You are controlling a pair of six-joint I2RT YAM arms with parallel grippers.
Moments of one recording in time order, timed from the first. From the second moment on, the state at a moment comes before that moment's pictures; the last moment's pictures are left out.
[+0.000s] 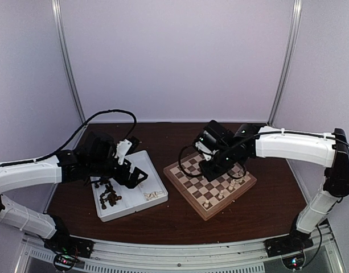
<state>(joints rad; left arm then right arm) -0.78 1.20 0.77 -0.24 0.07 -0.12 0.94 1.64 1.35 -0.82 0.14 0.36</state>
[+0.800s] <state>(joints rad) -0.78 1.20 0.79 -0.26 0.07 -0.12 0.69 1.63 1.25 -0.89 0.17 0.25</state>
